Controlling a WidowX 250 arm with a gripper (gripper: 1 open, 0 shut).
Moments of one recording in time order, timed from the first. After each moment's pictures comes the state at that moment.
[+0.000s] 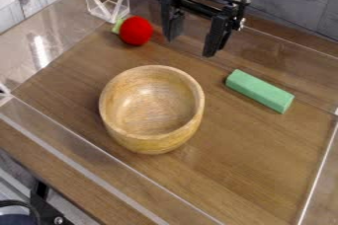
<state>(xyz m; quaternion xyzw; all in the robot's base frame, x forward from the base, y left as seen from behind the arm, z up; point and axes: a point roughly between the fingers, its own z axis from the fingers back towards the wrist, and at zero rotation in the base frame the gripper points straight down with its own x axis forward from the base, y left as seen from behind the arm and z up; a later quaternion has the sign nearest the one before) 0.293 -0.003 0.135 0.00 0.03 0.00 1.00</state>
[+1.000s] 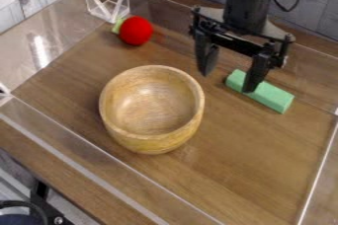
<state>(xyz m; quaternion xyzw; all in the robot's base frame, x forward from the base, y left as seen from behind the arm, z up) 0.282 -0.052 0.128 -0.02 -0.01 -0.01 1.00</state>
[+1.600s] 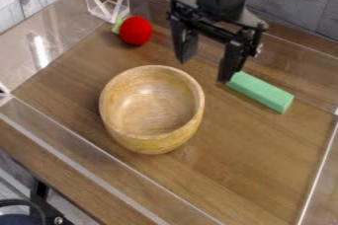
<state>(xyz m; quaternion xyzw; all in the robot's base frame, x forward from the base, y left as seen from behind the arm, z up) 0.291 -0.030 0.134 -0.03 -0.08 -0.02 1.00</state>
